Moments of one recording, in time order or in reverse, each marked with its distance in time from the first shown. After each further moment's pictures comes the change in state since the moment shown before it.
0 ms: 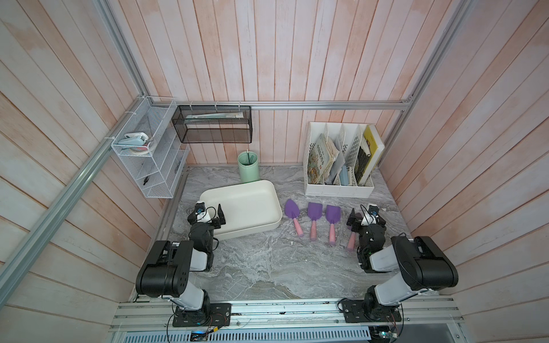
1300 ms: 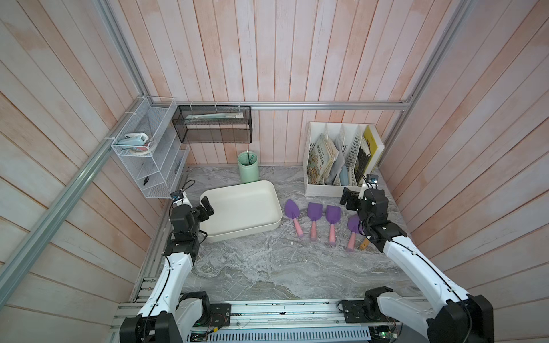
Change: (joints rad) left arm 0.103 -0.547 0.277 -1.051 0.035 -0.250; right arm 0.233 -0.530 0.498 -1.220 0.102 0.143
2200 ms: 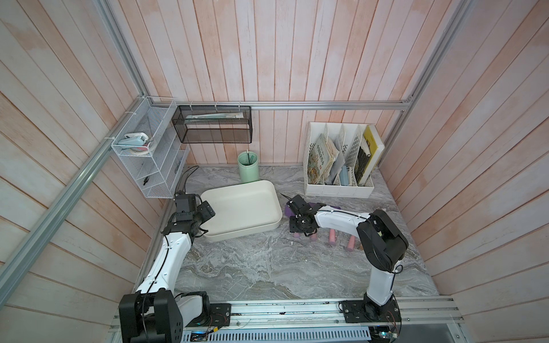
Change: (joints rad) left arm -0.003 0.146 0.297 -0.585 0.023 -0.201; right arm 0.452 0.841 0.562 -0.642 -0.208 0.500
